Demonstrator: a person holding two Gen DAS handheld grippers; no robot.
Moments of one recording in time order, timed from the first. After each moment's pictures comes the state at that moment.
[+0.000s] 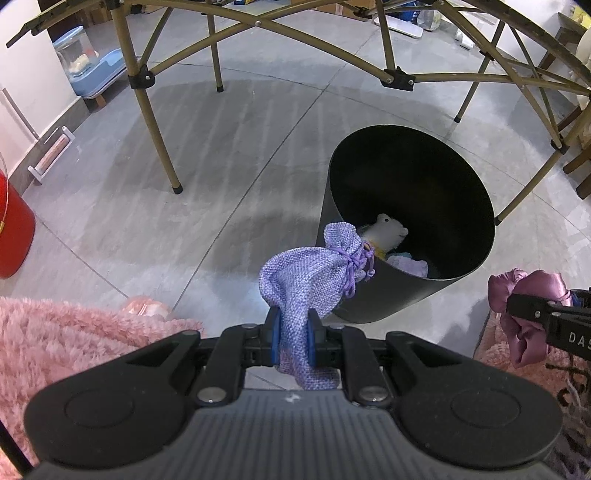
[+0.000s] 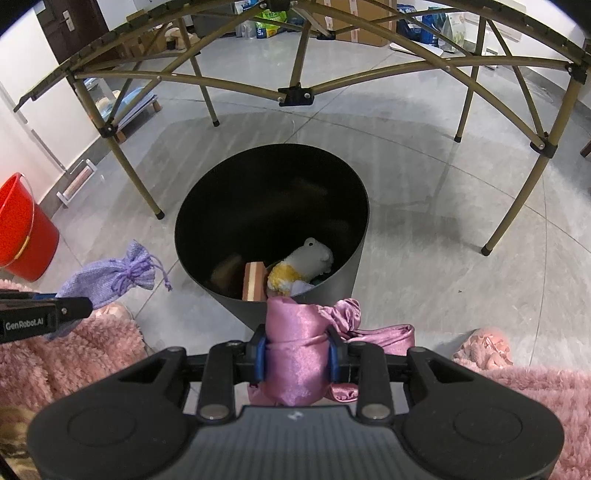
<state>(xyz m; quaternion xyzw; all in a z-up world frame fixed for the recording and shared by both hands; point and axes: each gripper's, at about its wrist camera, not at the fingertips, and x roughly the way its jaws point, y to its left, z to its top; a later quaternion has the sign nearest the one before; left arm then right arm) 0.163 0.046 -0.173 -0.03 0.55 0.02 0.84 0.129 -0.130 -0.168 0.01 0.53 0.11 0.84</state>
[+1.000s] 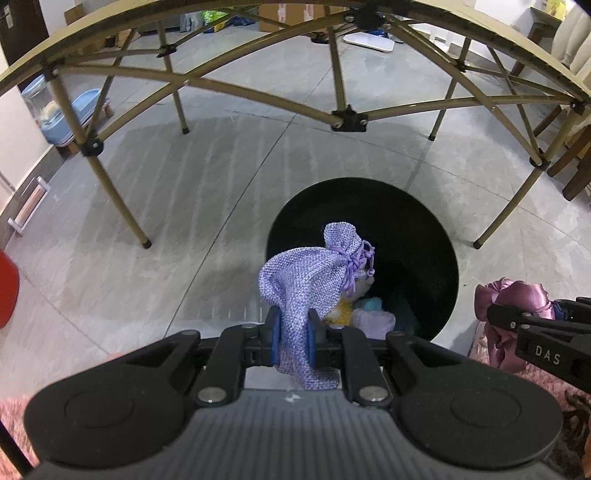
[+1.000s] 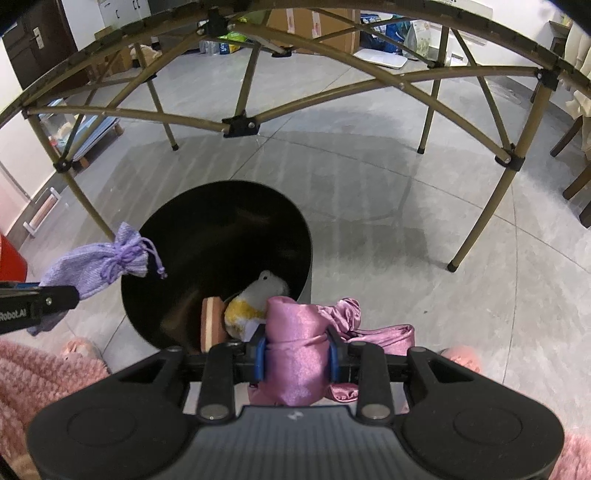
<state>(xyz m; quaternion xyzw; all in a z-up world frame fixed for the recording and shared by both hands) 0.221 -0.008 -0.154 0.00 0.52 -0.01 0.86 0.168 -0.158 -0.166 0.01 0.51 0.05 0.86</state>
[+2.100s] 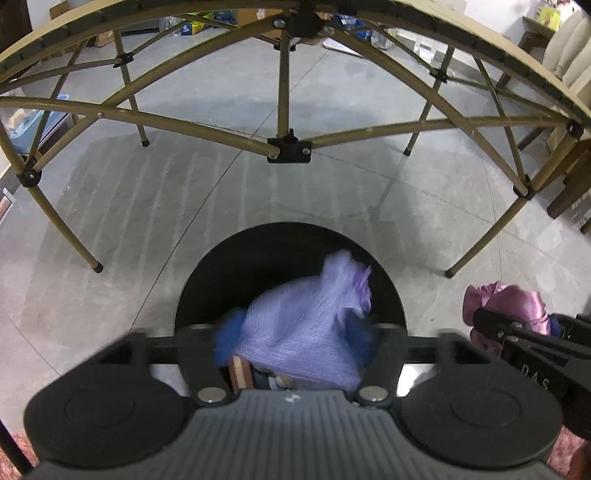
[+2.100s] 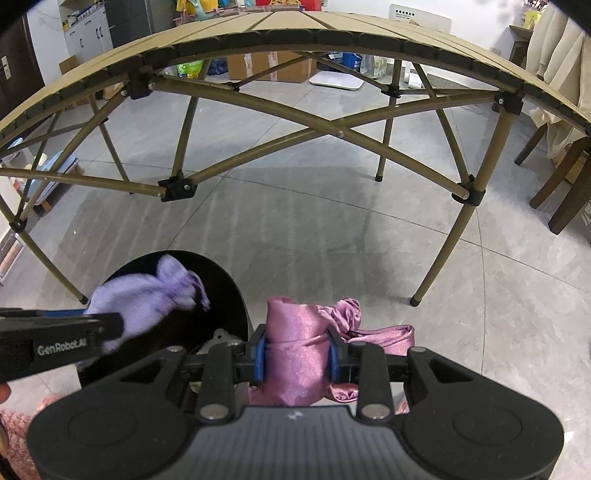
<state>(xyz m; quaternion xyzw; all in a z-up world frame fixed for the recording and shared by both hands) 0.286 -0.064 -0.164 -0.03 0.51 -0.04 0.86 0.218 -0.192 -0.151 0.02 0.48 -0.01 0.88</state>
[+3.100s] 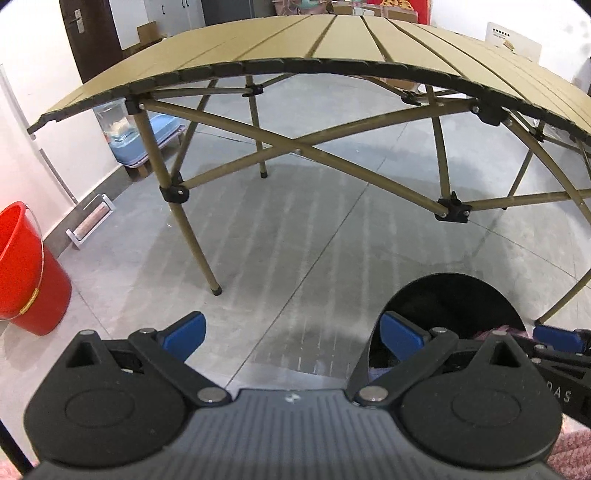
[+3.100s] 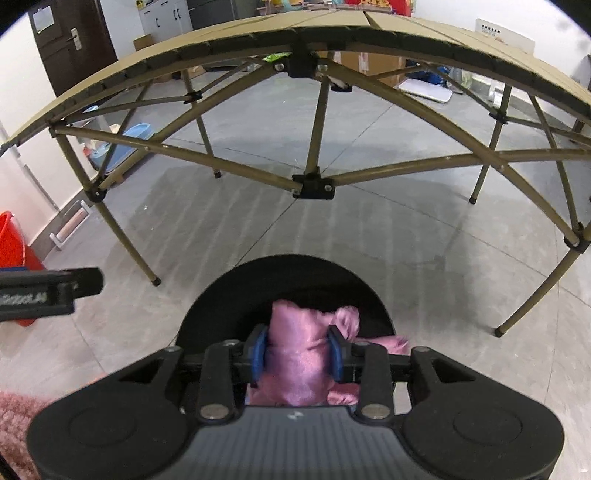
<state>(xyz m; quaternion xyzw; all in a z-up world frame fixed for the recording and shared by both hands) 0.266 0.056 -0.126 -0.01 0.46 0.10 0.88 0.241 -0.092 -0.151 0.01 0.48 0.11 0.87</state>
